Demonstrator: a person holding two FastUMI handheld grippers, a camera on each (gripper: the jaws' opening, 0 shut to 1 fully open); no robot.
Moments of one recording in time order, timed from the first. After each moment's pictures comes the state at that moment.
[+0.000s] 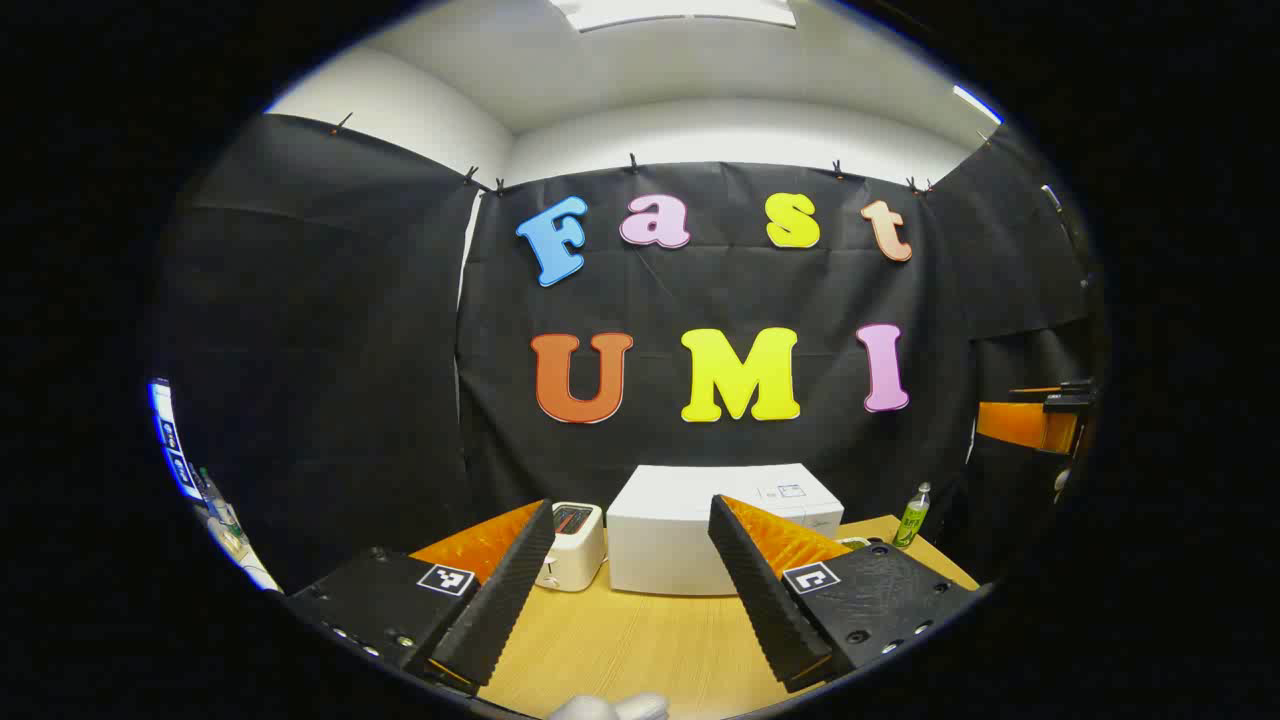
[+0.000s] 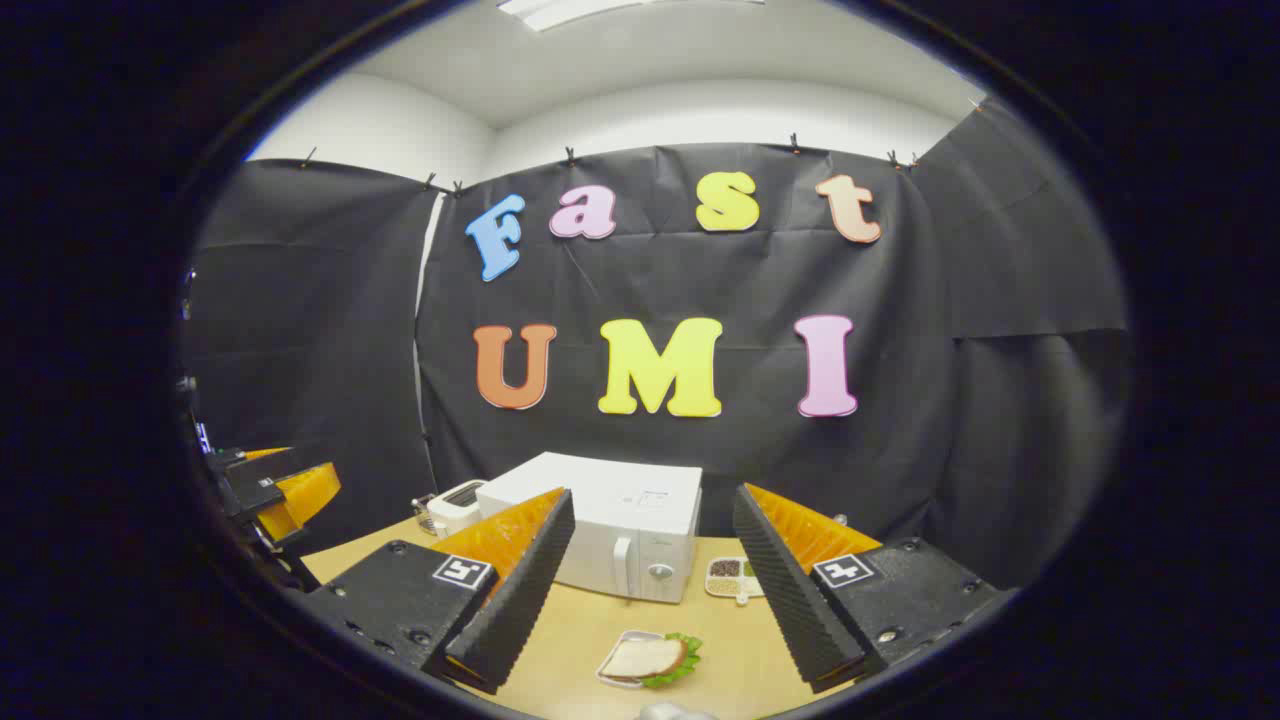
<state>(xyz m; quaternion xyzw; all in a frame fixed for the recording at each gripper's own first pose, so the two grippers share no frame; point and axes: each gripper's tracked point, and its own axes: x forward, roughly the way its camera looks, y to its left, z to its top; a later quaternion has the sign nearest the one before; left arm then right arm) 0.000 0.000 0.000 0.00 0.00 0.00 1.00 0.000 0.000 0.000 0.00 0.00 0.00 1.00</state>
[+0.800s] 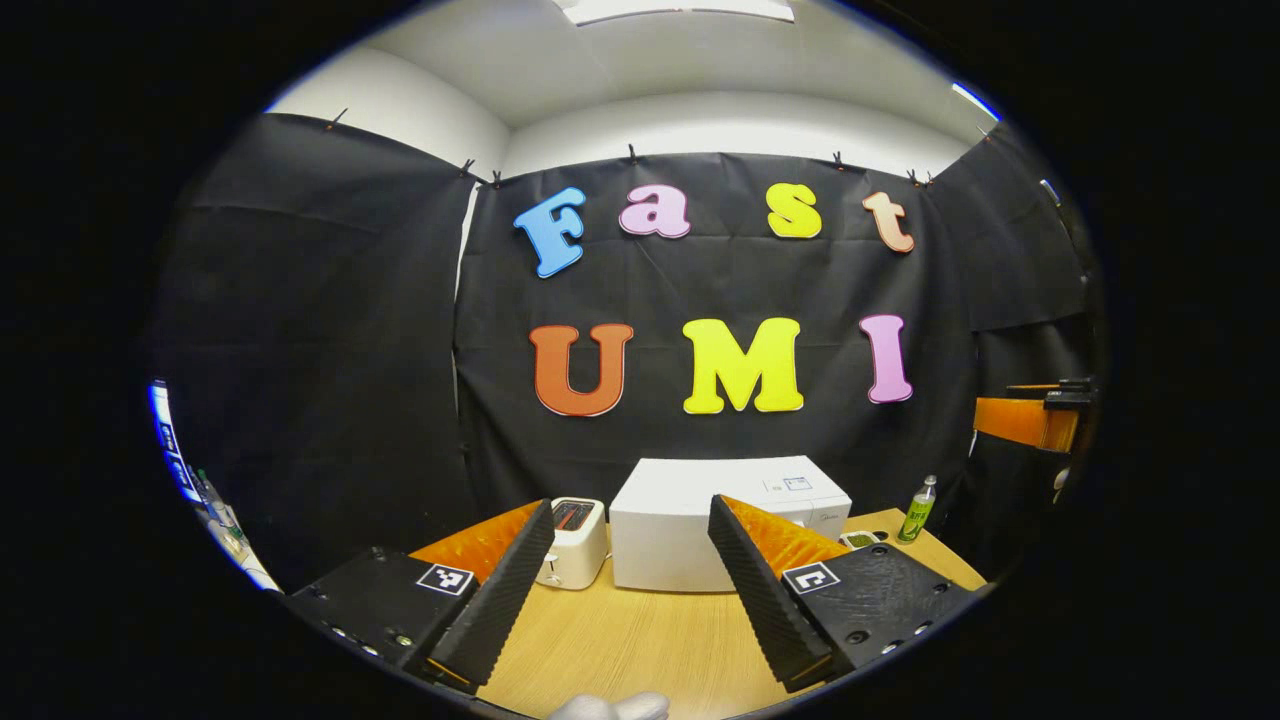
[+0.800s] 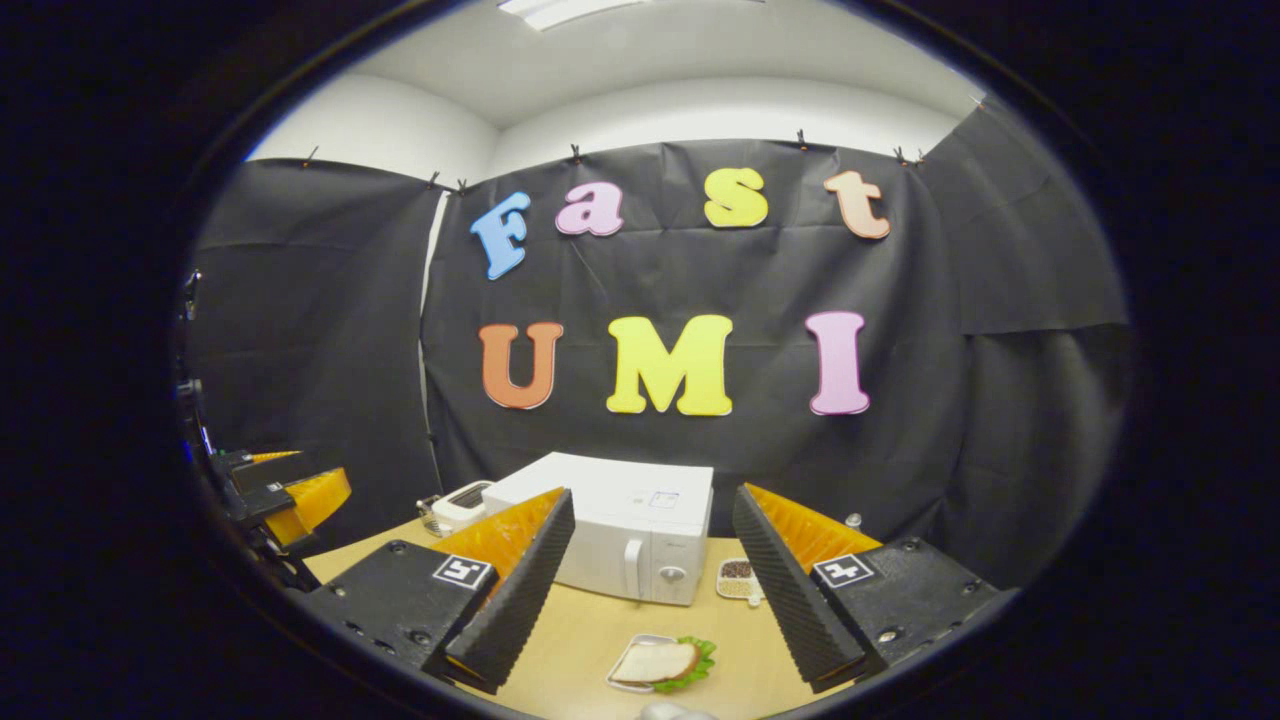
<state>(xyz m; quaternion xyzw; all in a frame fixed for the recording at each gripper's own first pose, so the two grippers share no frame) 0.018 -0.002 -0.010 0.01 0.01 -0.01 1.00 0.013 0.004 -0.005 0.00 0.00 0.00 1.00</state>
